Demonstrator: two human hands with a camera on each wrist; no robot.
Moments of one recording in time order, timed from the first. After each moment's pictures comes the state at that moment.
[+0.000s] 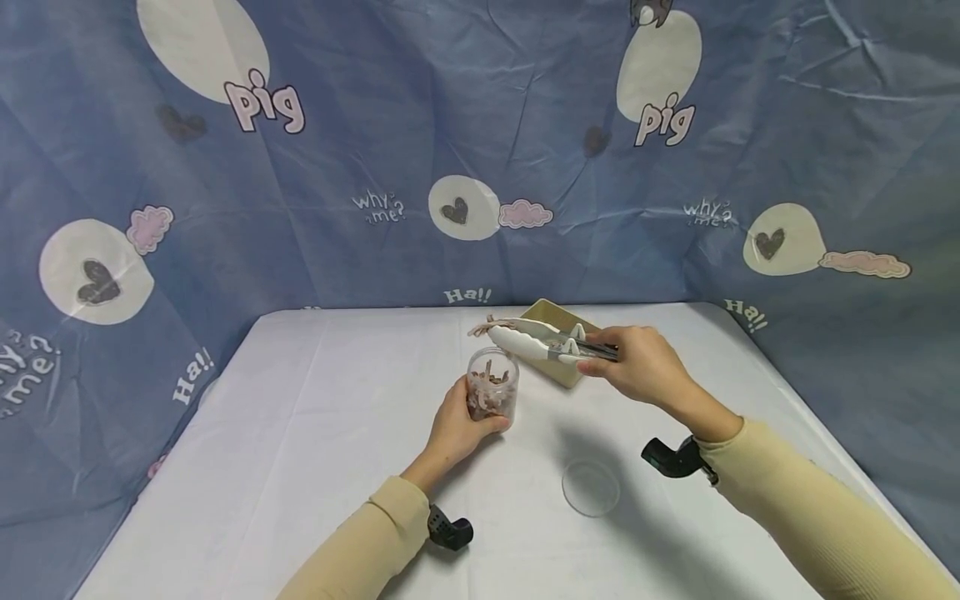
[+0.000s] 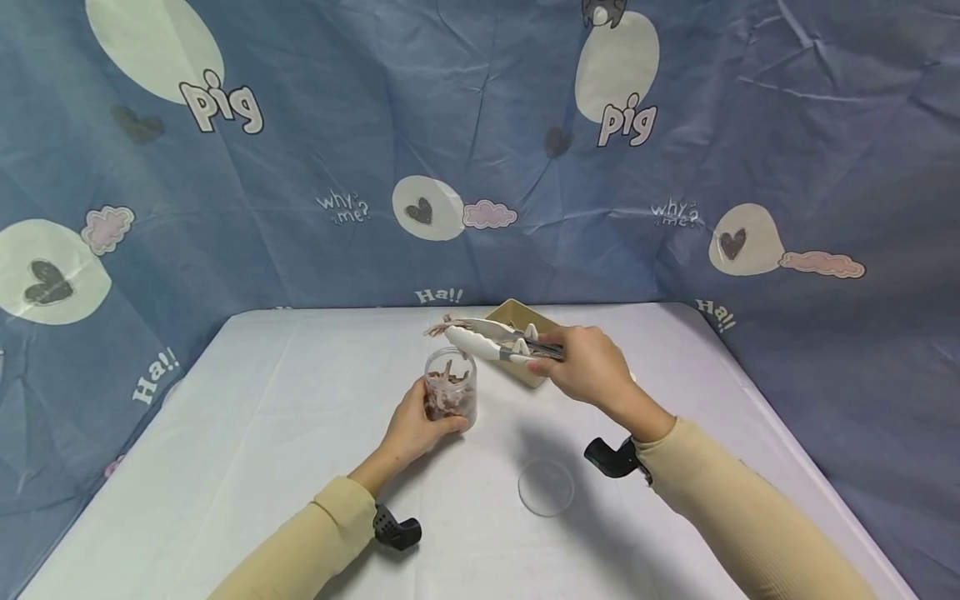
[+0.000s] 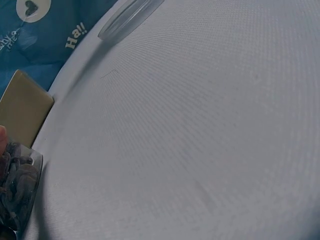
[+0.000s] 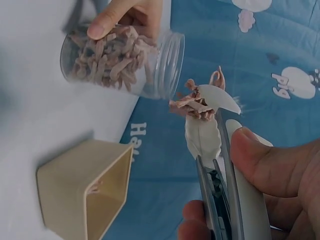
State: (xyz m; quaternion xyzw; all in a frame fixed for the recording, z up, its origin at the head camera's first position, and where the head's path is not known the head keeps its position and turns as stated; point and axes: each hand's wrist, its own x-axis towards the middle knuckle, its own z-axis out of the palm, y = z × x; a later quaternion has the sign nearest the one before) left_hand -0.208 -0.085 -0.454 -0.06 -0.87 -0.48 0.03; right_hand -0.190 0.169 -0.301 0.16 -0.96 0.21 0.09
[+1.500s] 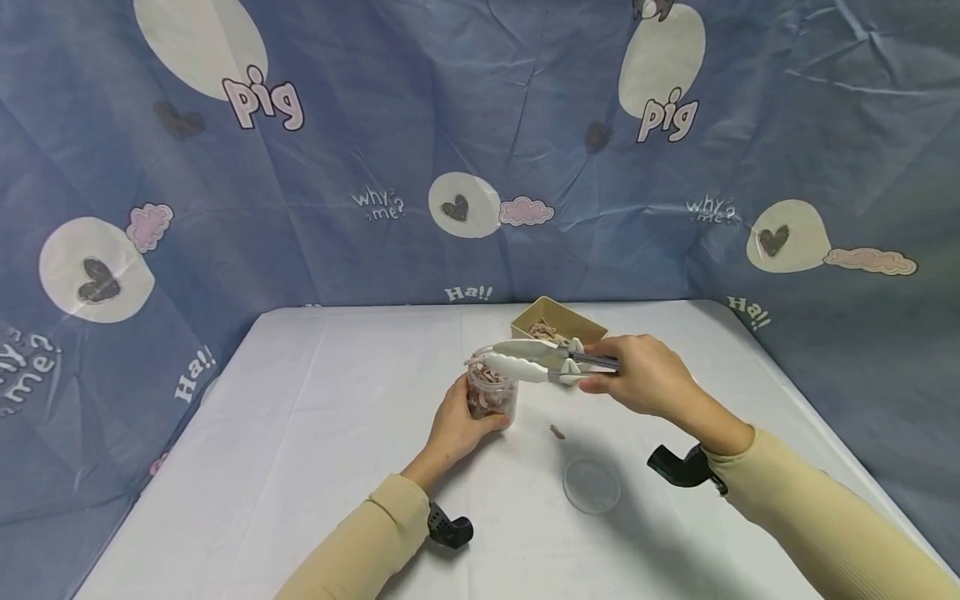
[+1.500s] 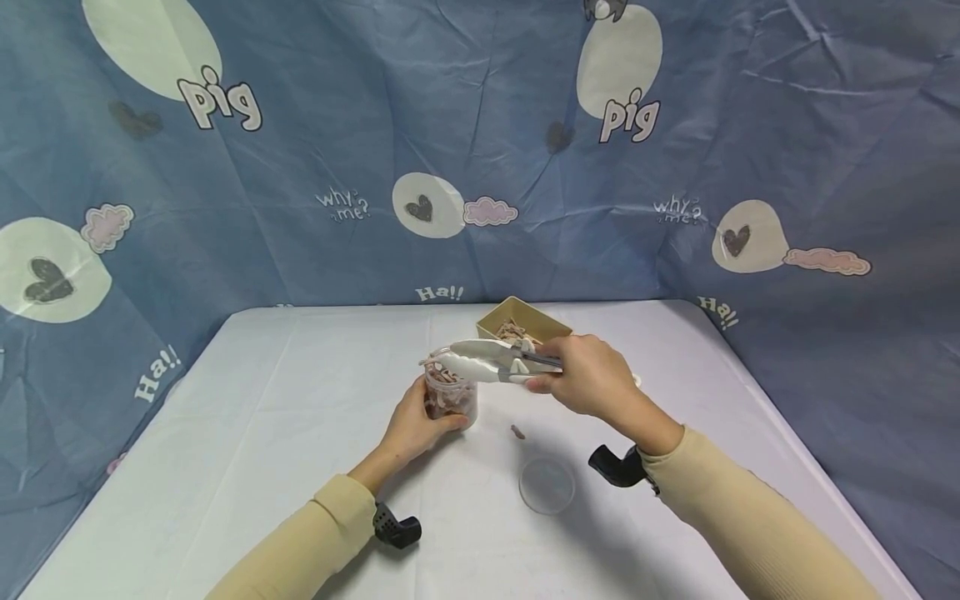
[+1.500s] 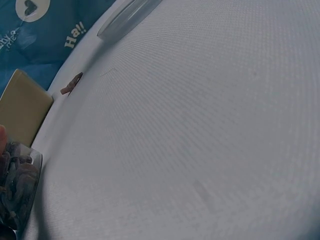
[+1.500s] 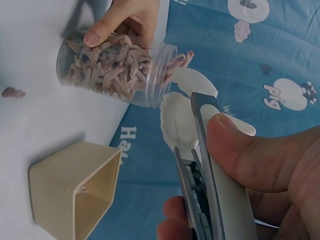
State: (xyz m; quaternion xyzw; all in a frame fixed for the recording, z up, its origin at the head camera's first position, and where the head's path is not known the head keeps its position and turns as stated) left_hand -0.209 -0.085 -0.453 -0.06 -0.88 -0.48 0.02; right_hand -0.176 0.167 -0.297 0.17 -0.97 0.15 0.07
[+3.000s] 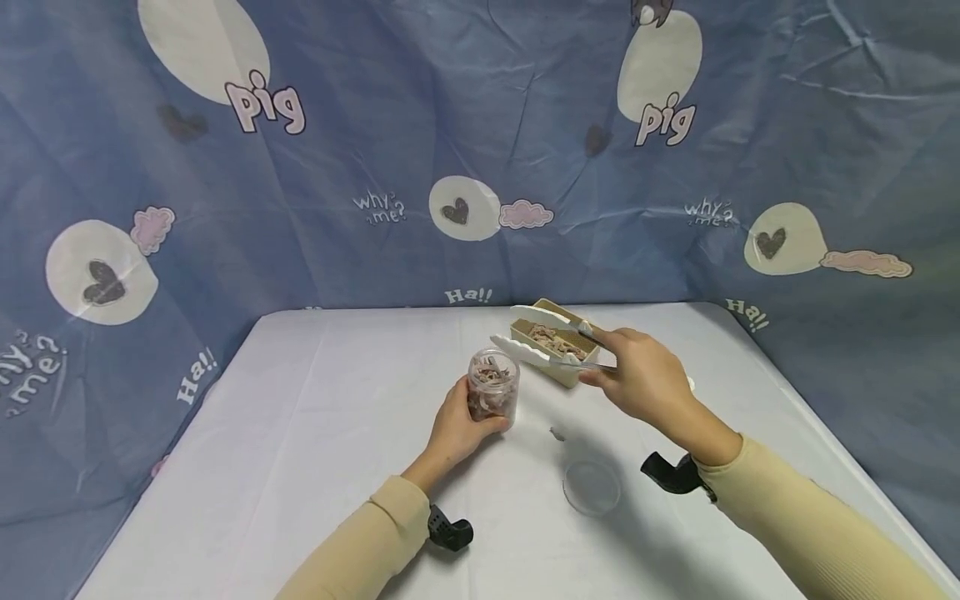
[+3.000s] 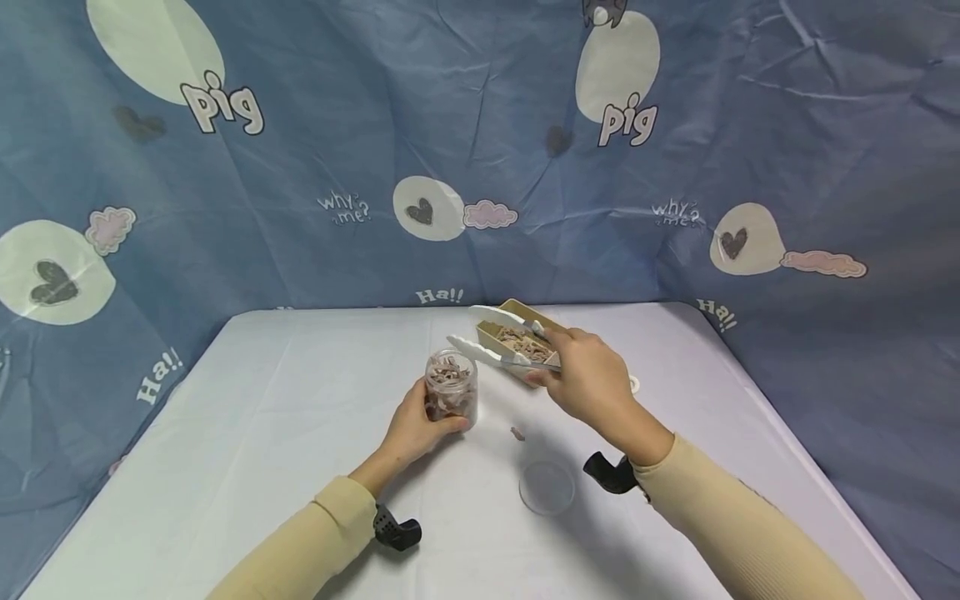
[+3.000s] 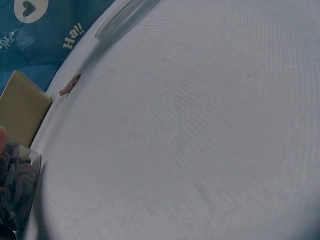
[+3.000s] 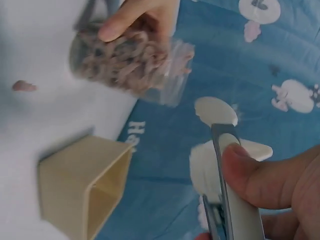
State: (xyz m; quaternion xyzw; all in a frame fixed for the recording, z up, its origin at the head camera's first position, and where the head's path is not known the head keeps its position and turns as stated) left_hand -0.208 -0.085 -0.456 -0.06 -0.88 -0.47 0.02; right_hand -0.172 0.164 -0.306 0.14 -0.97 0.15 0.14
